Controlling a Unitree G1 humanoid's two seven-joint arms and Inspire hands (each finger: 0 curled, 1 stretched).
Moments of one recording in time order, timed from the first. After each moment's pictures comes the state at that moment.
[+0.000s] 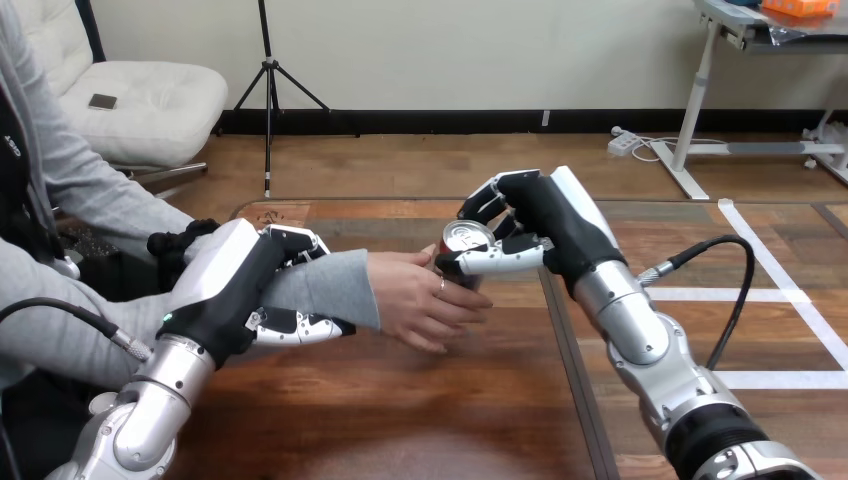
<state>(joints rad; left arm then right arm) -0.34 0.46 -0.15 0.76 0.44 -0.67 0.10 -0.70 -0.17 0.12 1.06 -0.27 -0.43 -0.01</state>
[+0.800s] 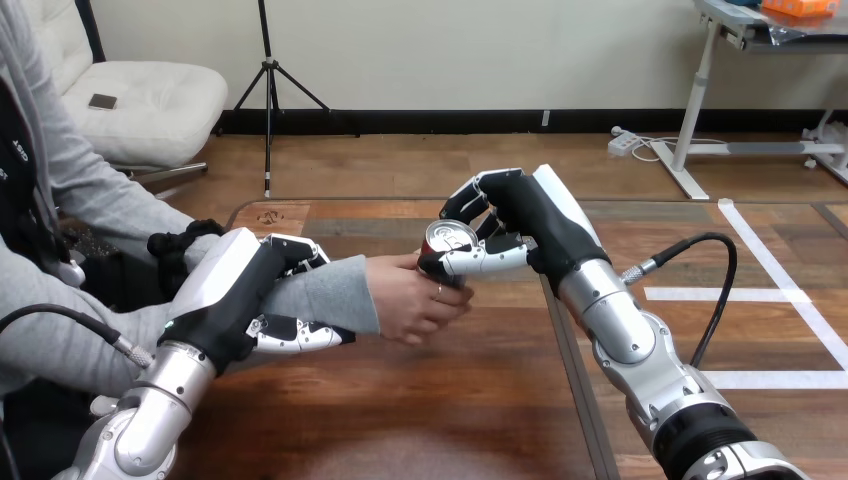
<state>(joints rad) -0.34 0.46 -0.15 0.79 0.44 -0.67 0.10 -0.70 -0.15 0.13 1.03 -0.27 -0.42 -0.01</state>
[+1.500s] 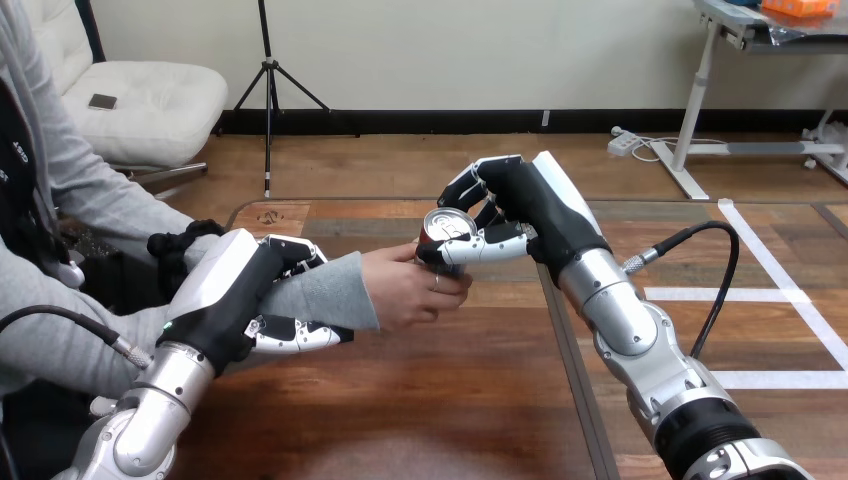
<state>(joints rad) -0.34 0.46 -0.15 0.79 0.44 -0.67 0.10 -0.70 -0.15 0.13 0.99 -0.27 -0.41 0.01</state>
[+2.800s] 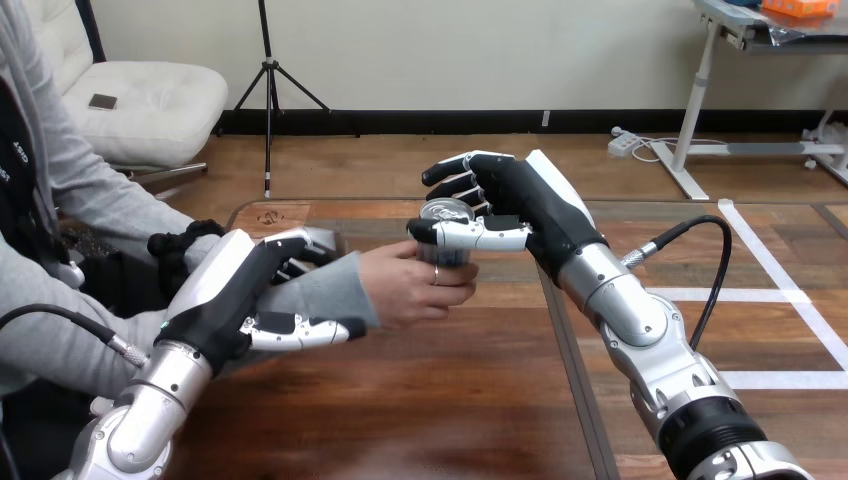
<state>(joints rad) -0.32 0.46 -0.13 0.73 0.36 -0.63 0.01 -0.68 -0.16 0.11 0.91 -0.19 -0.36 0.15</state>
